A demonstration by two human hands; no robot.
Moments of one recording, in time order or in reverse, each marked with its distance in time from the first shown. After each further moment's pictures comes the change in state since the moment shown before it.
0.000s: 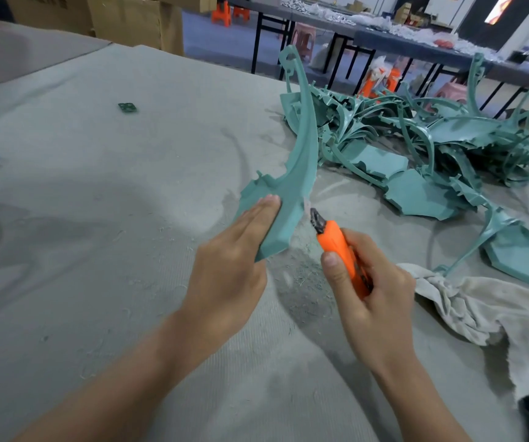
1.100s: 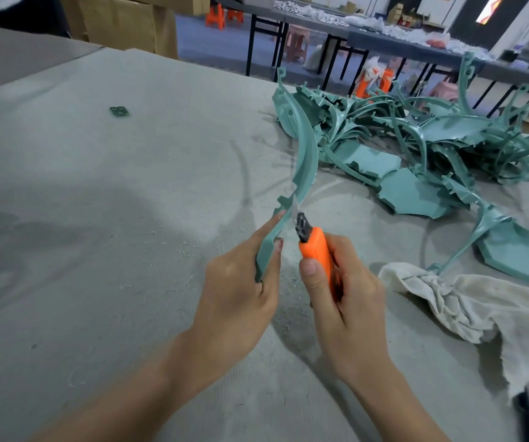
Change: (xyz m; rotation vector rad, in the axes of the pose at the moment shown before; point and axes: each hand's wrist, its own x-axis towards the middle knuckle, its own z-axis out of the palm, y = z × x) left_hand -0.009 0.022 0.006 -0.147 0.092 -0.074; right_hand -0.008 -0.012 0.012 0.093 -0.066 0.004
